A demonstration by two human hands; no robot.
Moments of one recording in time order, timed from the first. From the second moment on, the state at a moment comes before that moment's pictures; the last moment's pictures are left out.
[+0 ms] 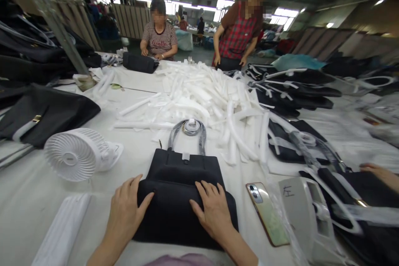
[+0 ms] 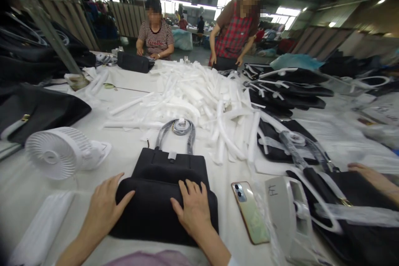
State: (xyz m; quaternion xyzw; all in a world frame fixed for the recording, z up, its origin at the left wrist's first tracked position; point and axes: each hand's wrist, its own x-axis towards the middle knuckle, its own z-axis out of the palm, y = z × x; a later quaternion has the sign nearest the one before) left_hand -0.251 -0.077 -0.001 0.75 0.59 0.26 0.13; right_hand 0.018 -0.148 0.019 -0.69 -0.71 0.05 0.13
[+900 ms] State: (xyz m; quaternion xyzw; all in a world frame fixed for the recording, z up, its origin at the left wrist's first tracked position) left_hand -0.163 -0.093 -0.004 0.93 0.34 0.14 0.05; right_hand 0.154 0.003 0.085 -0.79 -0.57 -0.05 0.23
